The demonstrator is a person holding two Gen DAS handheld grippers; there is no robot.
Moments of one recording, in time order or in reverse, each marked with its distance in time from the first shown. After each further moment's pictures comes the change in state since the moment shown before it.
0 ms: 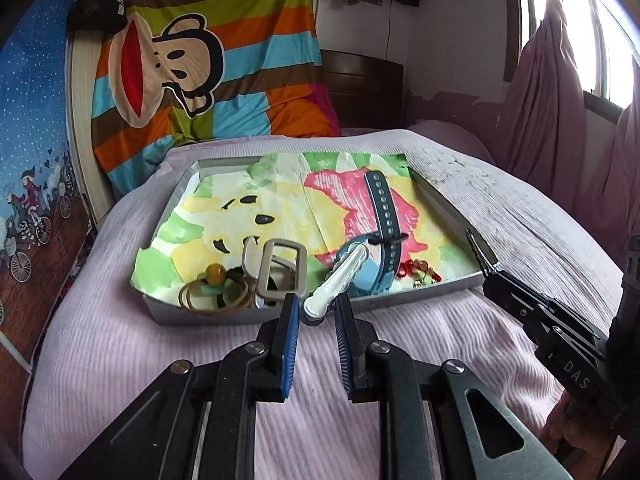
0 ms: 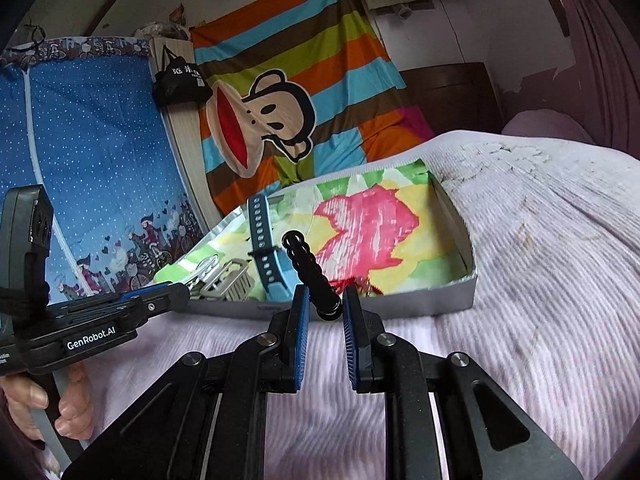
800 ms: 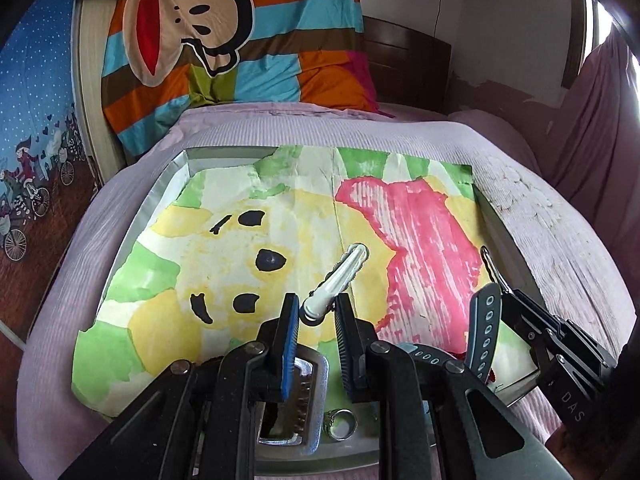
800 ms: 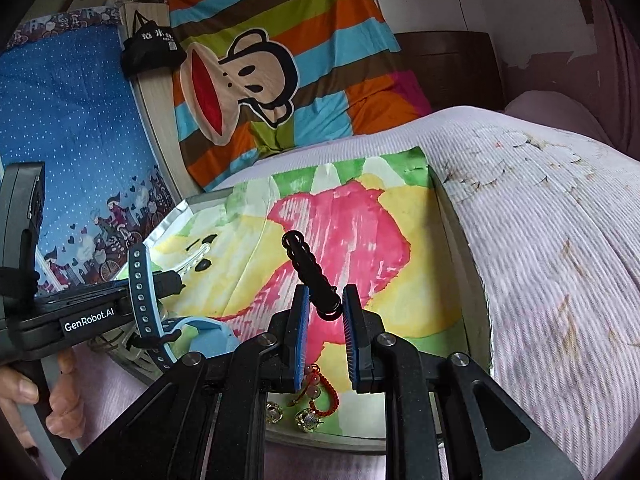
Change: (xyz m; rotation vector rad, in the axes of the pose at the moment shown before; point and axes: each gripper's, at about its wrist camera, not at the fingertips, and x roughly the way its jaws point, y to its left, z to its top) left arm 0.106 0.010 0.061 -0.116 0.156 0.070; right arm 0.105 -0.023 0.048 -0.016 0.184 -0.055
